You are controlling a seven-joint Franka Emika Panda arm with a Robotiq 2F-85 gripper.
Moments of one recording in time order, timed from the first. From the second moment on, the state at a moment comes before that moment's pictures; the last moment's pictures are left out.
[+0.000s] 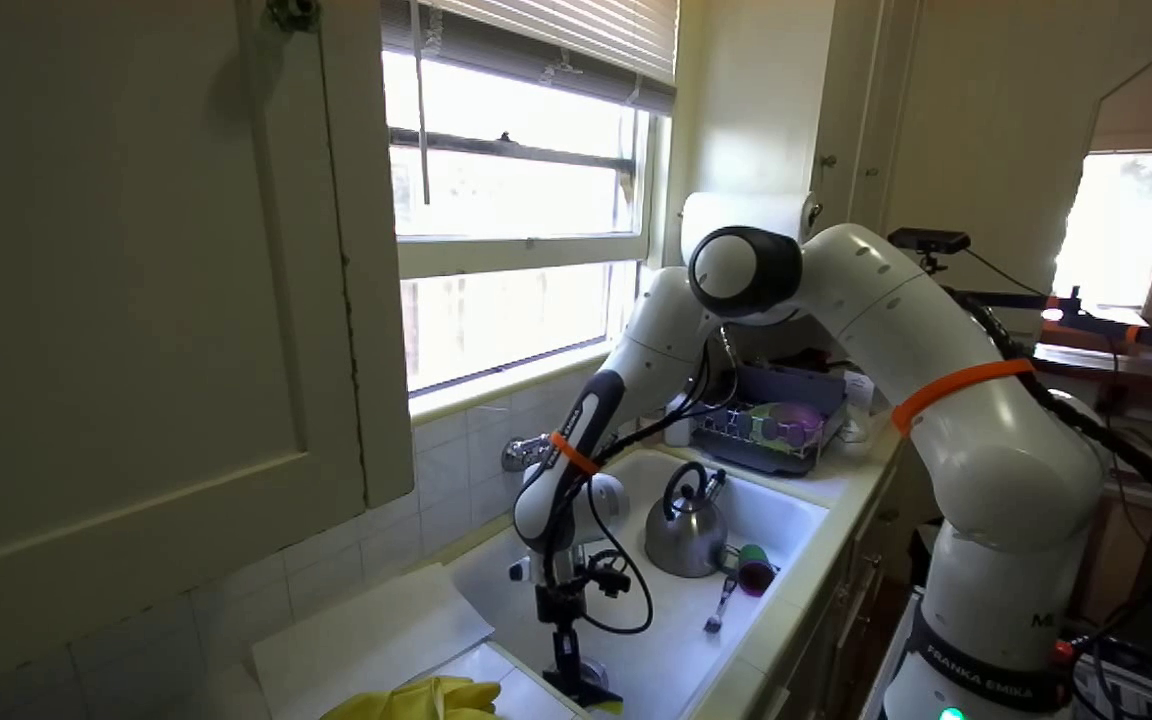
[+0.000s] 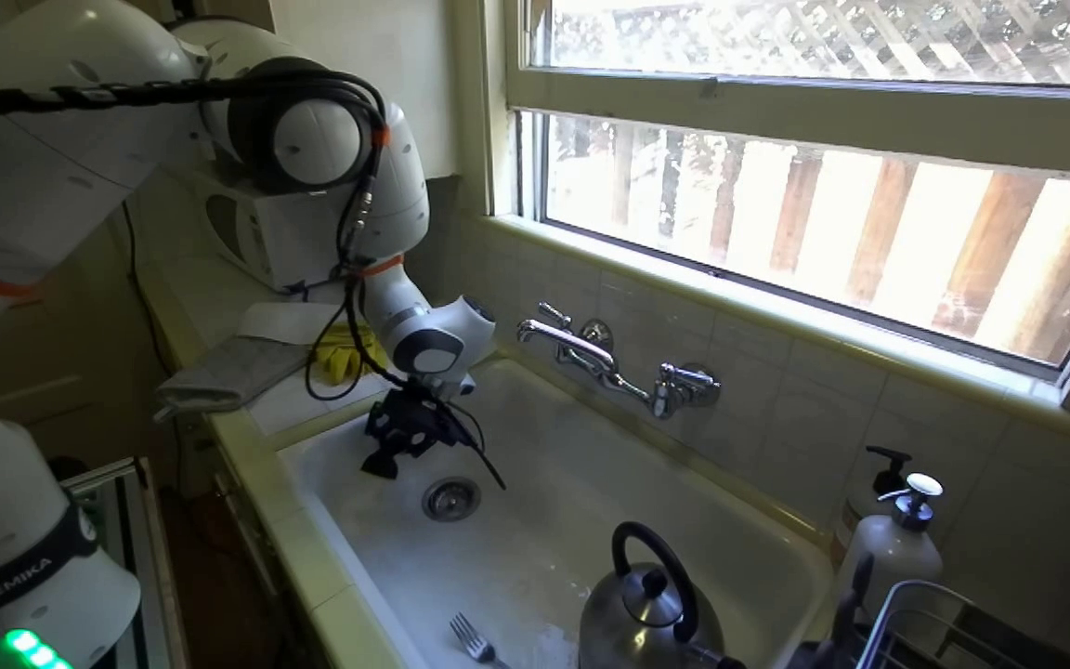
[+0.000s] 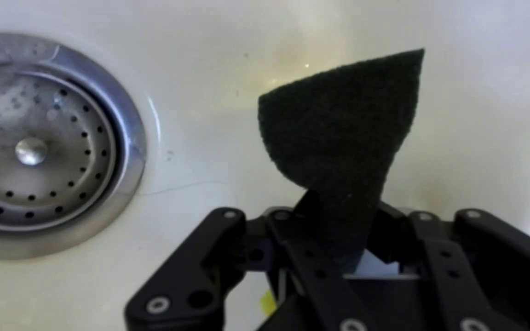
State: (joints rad) arm -0.11 0.86 0.33 -2.05 0.16 2.46 -0.87
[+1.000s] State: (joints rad) arm -0.09 0.71 0.18 -2.26 0.05 2.37 -0.70
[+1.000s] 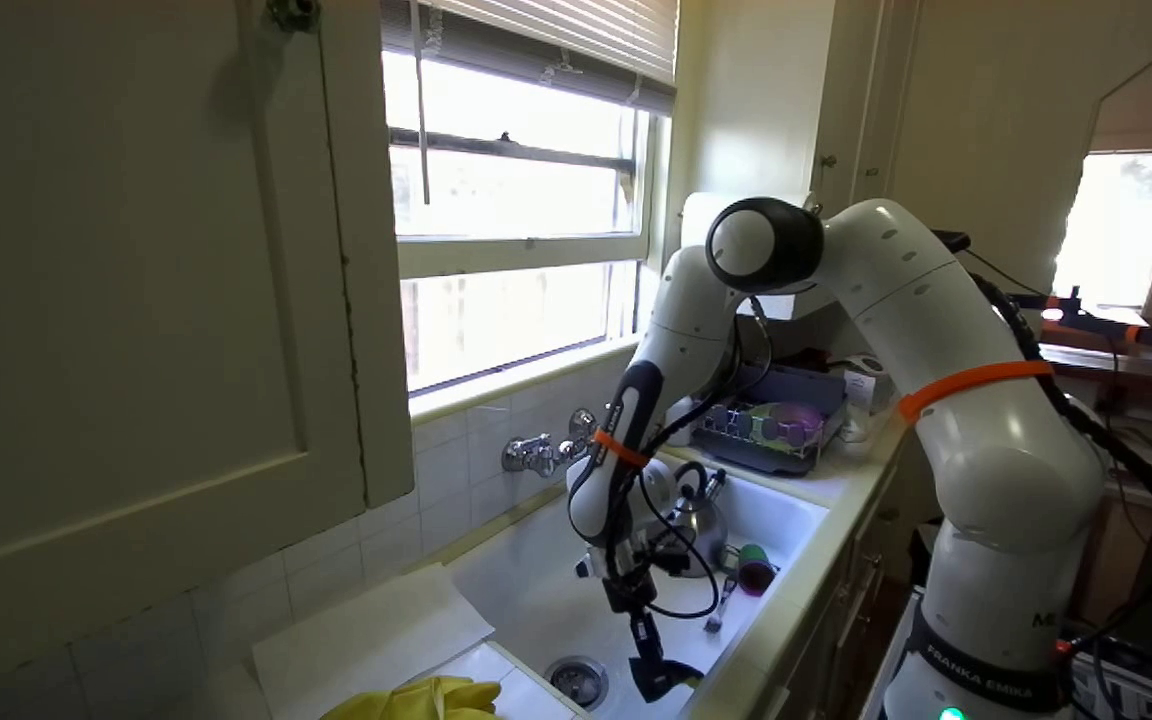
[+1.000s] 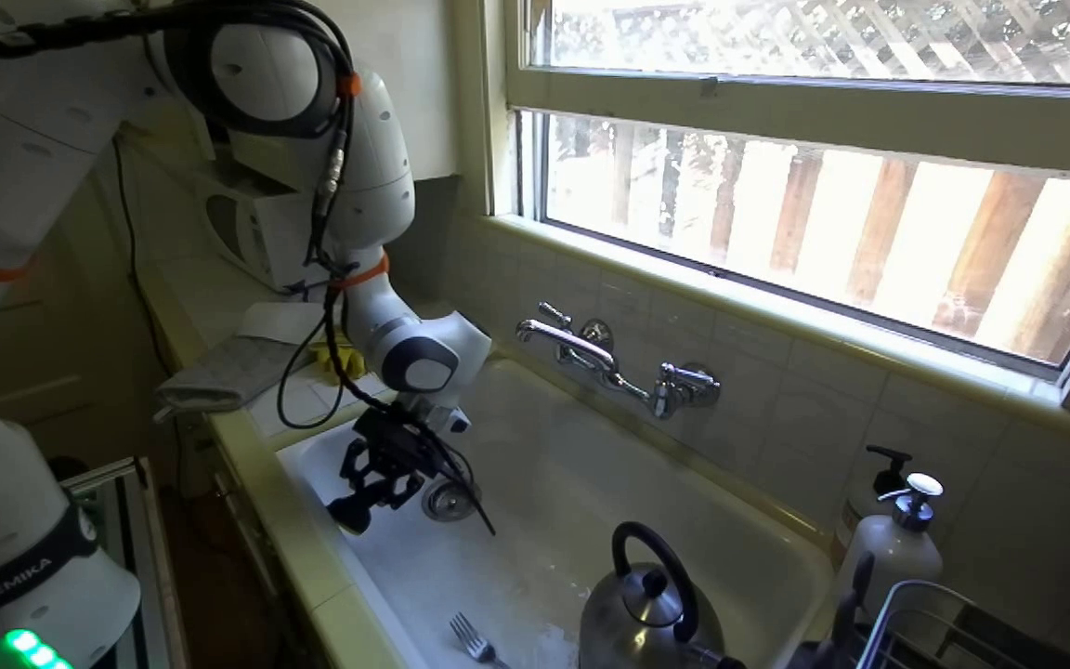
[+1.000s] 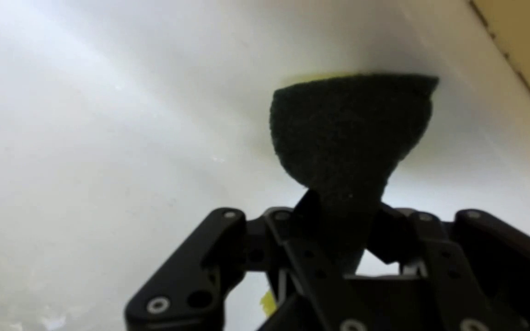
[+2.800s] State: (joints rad) arm -0.11 0.74 -0.10 -2.18 -0.27 2.36 -0.43
